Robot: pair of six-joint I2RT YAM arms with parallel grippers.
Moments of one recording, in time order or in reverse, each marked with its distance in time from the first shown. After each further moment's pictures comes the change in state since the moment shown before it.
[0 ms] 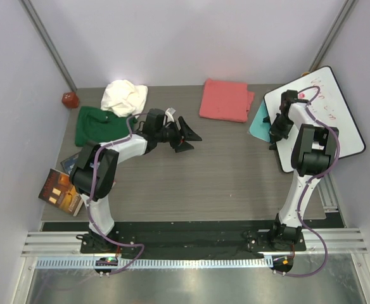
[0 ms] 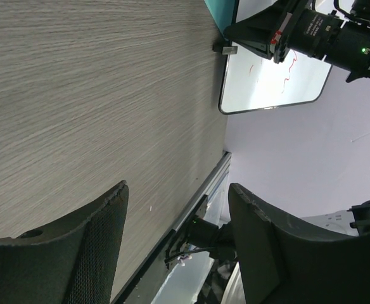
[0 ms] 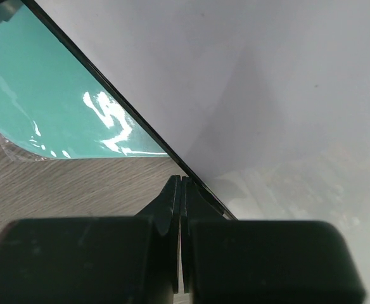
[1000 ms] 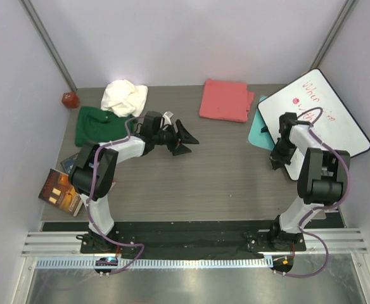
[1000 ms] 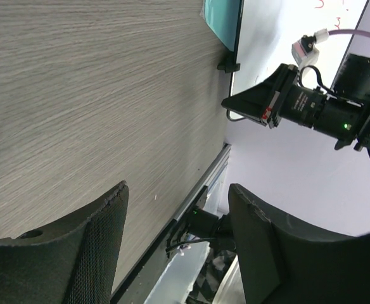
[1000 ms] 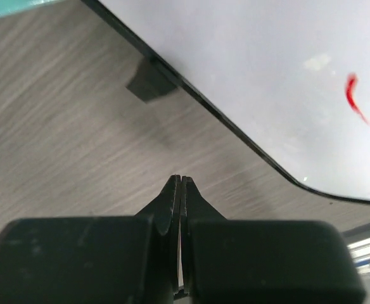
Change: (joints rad) left arm 0.026 0.000 -0.040 0.007 0.046 0.001; right arm 0.038 -0.359 -0.468 -0.032 0.082 0.050
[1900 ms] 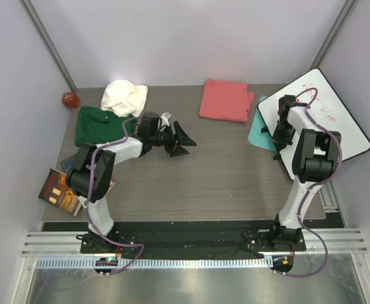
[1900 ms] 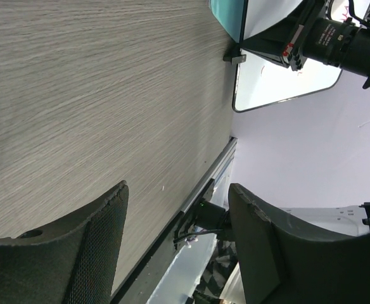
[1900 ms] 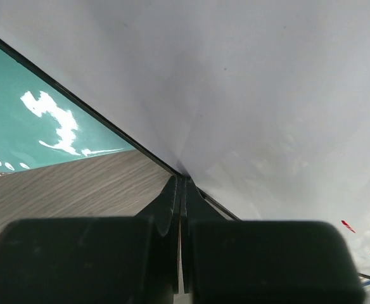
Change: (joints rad) left arm 0.016 -0.031 -0.032 -0.025 0.022 0.046; right arm -0.011 0.249 0.344 -0.037 0.087 -0.103
